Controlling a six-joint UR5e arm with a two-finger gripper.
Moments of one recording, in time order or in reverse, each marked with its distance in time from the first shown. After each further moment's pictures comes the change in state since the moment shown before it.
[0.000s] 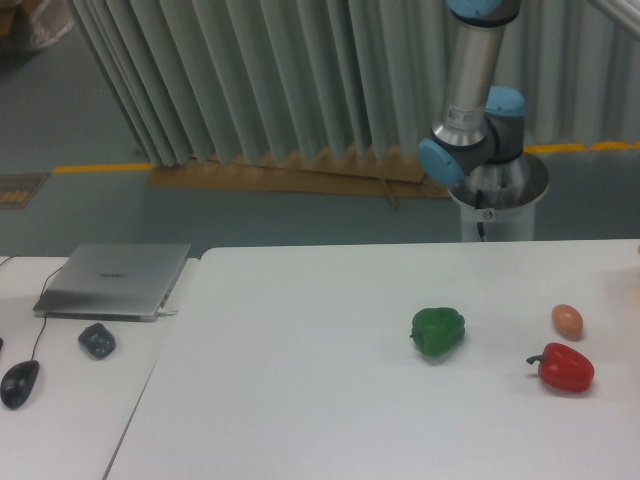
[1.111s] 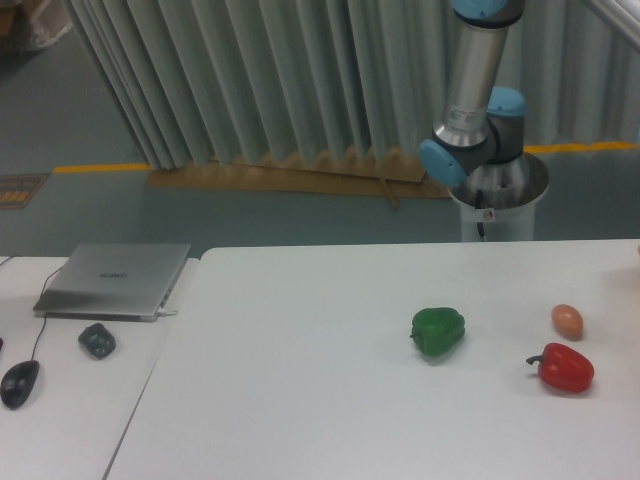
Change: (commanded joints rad) arm -0.012 -0.075 -0.012 0.054 0.009 -0.020
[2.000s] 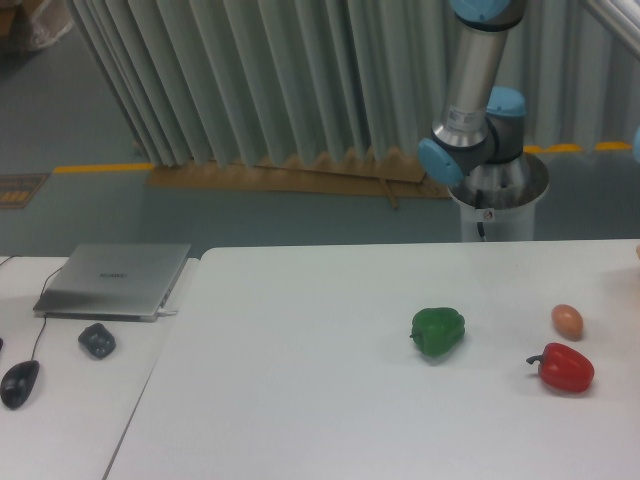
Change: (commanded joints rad) arm -0.003 -0.009 0.011 -0.002 0.000 -0.006
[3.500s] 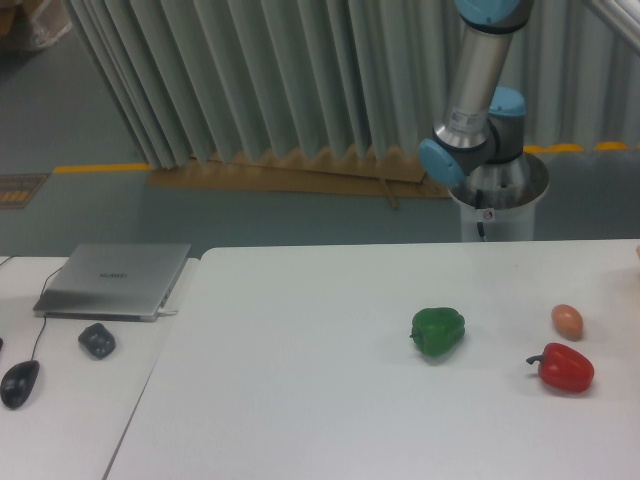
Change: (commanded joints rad) arm 0.055 -0.014 0.044 -0.011 -0.041 -0.011
